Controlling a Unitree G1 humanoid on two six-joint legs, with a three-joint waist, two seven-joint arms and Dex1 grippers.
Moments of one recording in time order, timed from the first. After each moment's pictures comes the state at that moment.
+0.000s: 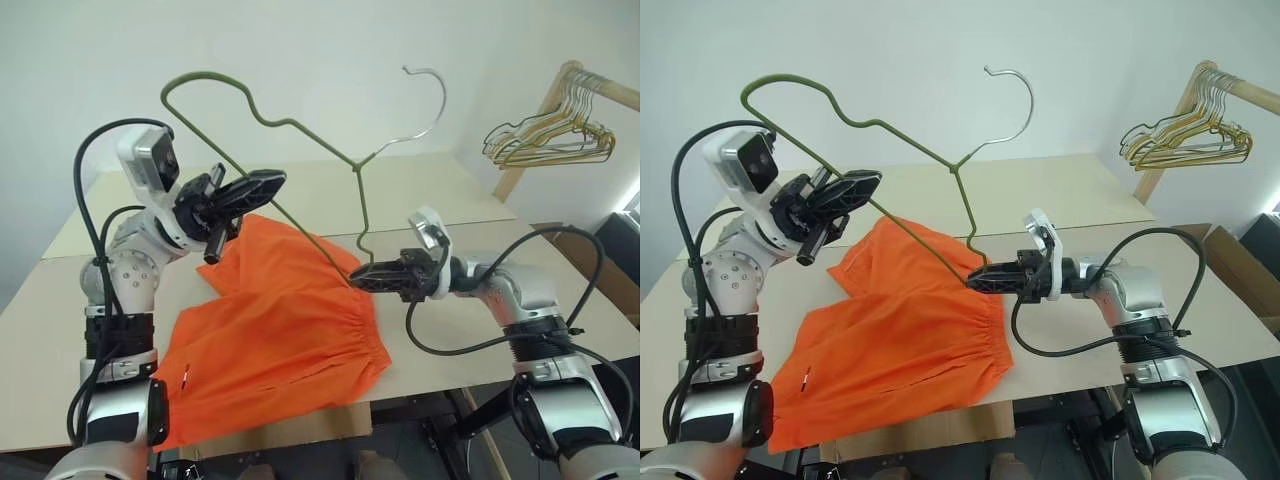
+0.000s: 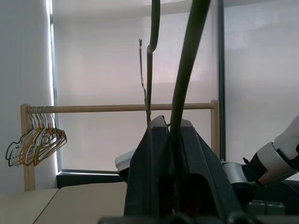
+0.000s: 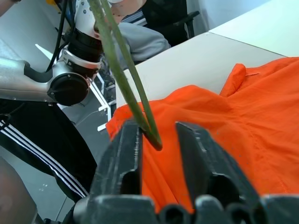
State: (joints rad) left arm -0.70 0.47 0.23 0.05 -0.94 0.58 -1.28; right arm -0.69 -0.54 0.11 0.23 0.63 0.74 1.37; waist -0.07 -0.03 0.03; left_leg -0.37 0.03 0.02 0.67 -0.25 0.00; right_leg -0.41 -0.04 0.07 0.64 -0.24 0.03
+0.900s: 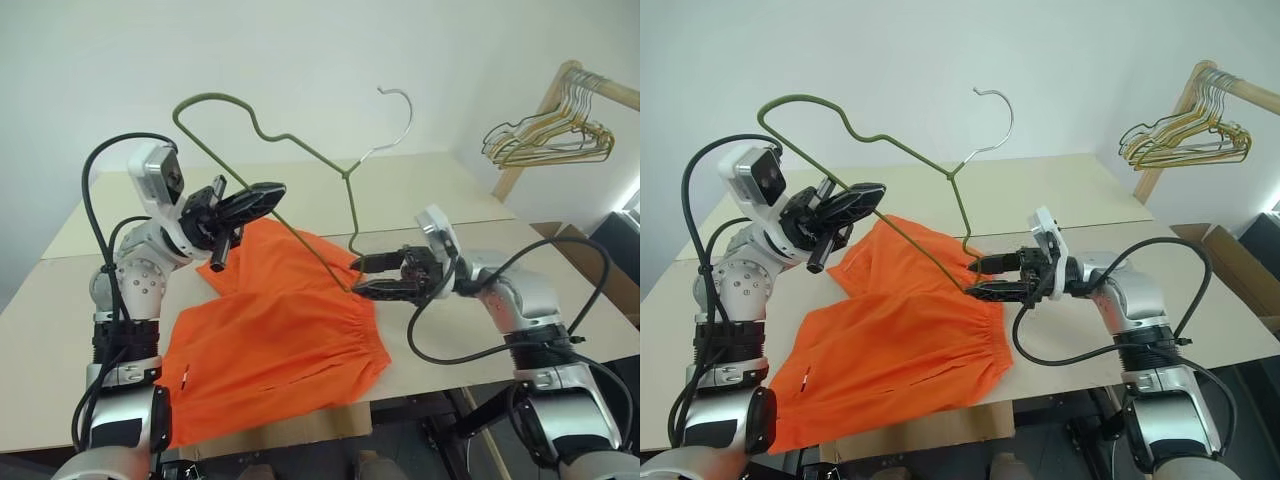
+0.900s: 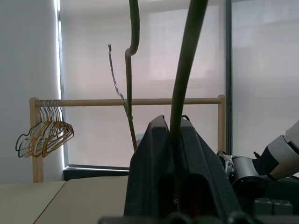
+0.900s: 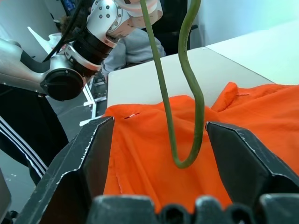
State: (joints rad) left arm -0.67 0.46 0.22 0.09 -0.89 0.52 -1.32; right arm -0.65 -0.53 0.08 0.18 0.60 0.61 1.39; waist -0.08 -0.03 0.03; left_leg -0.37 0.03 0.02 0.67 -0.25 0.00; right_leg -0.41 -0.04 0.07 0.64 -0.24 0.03
